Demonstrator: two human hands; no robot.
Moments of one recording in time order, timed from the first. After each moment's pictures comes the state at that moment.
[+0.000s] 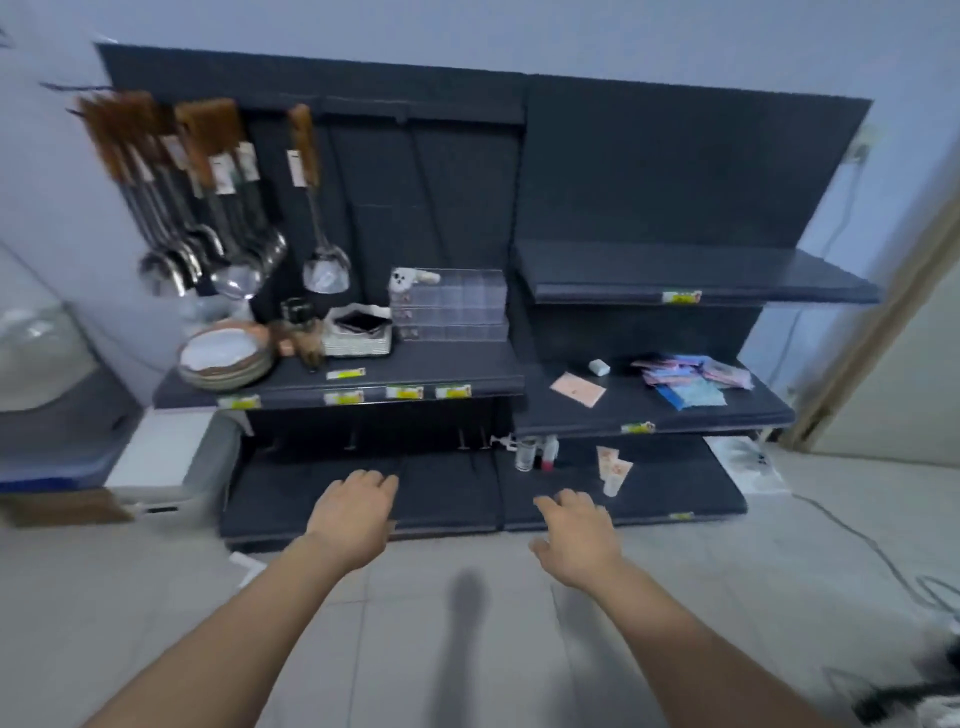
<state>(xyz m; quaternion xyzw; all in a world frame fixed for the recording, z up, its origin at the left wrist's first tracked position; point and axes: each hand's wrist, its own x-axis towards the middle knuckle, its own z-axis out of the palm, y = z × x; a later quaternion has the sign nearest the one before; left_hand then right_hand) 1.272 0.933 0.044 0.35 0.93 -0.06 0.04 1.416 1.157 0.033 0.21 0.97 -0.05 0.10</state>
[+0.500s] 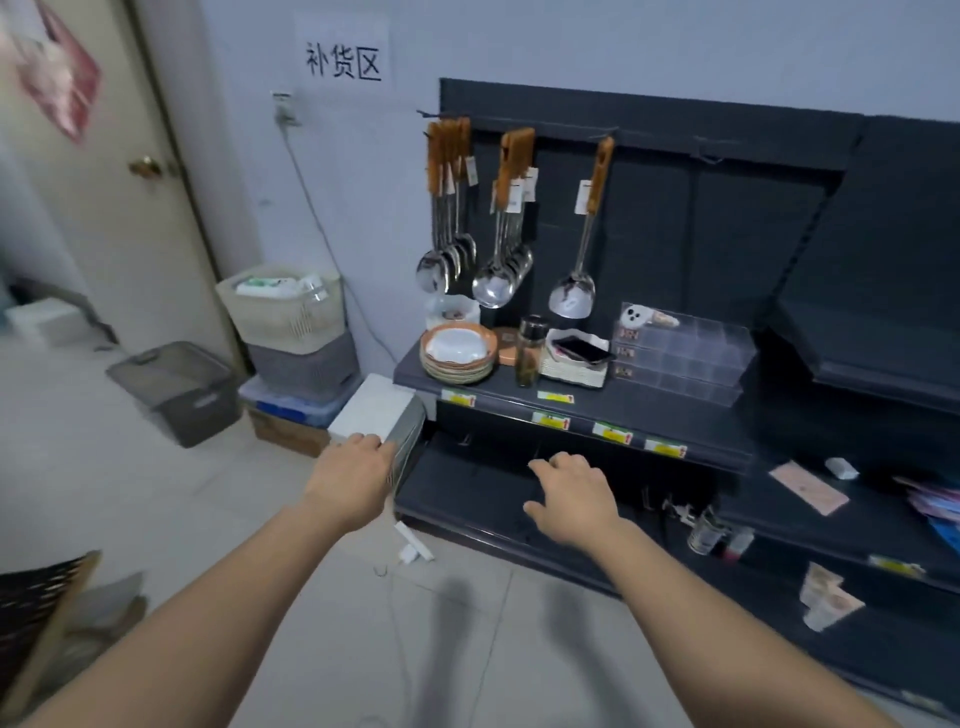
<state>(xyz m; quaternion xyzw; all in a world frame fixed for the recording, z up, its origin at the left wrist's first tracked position) 1.171 0.661 0.076 0.14 0.99 -0.08 0.00 1.208 0.921 0.073 -0.02 1.00 -0.02 0.07</state>
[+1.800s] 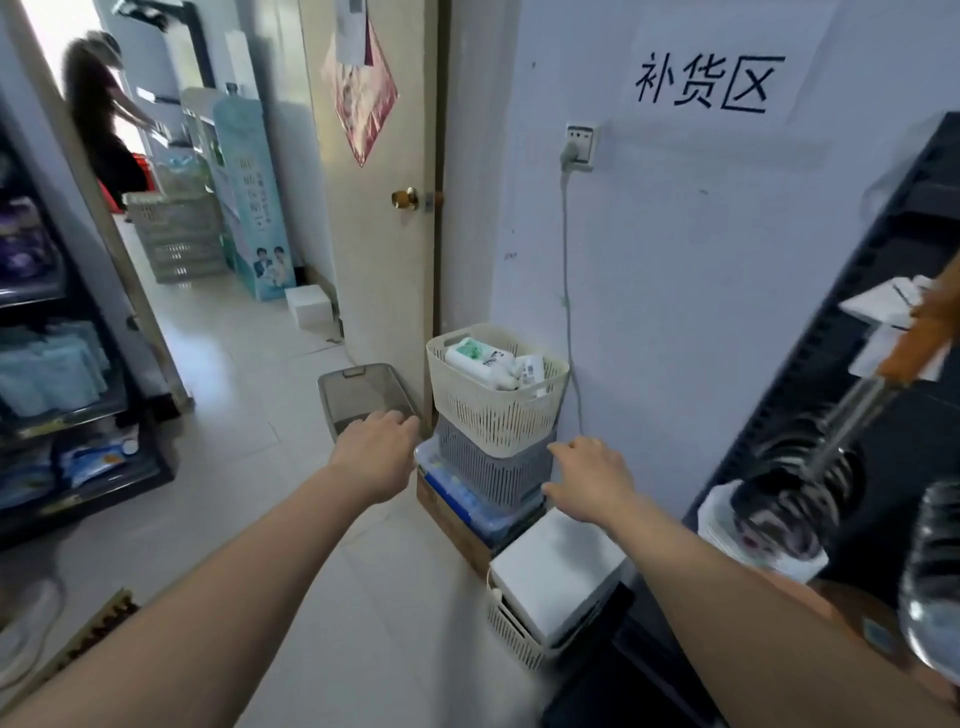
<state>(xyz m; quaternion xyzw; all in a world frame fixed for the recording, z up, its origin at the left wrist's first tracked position) 0.721 0.342 0.092 -0.11 0.99 -0.04 -0.02 0.620 0.575 0.084 -0.26 0.96 0.04 0.07</state>
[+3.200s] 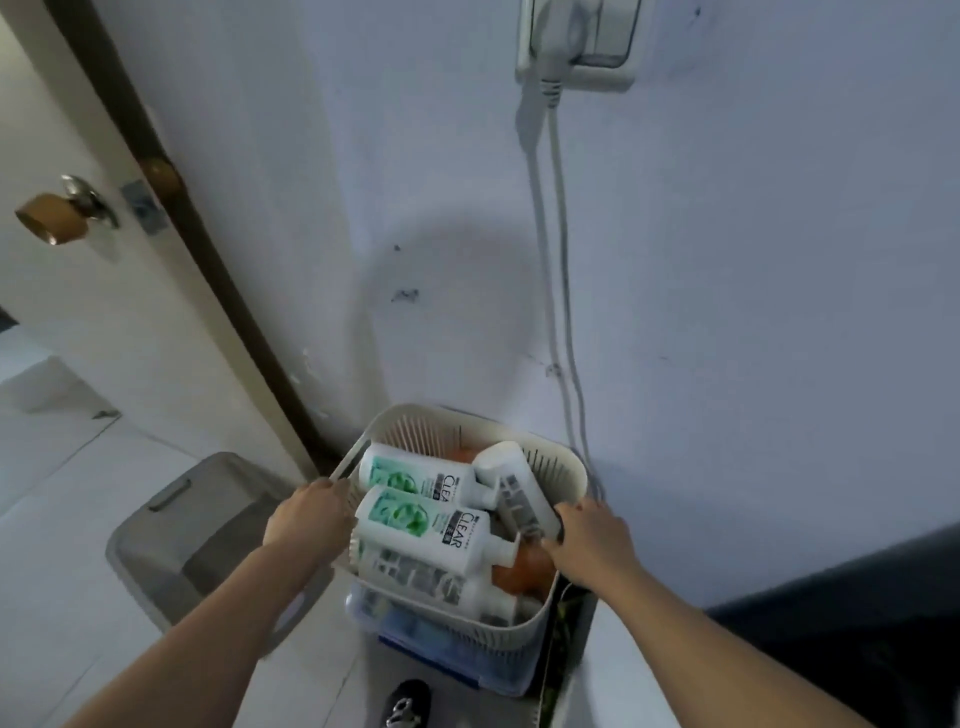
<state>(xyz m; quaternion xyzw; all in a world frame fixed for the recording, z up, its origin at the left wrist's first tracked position) 0.144 0.077 -0.050 -0.03 0.98 0.07 0.17 0.172 0.394 -0.064 0.03 0.97 -0.07 0.21</state>
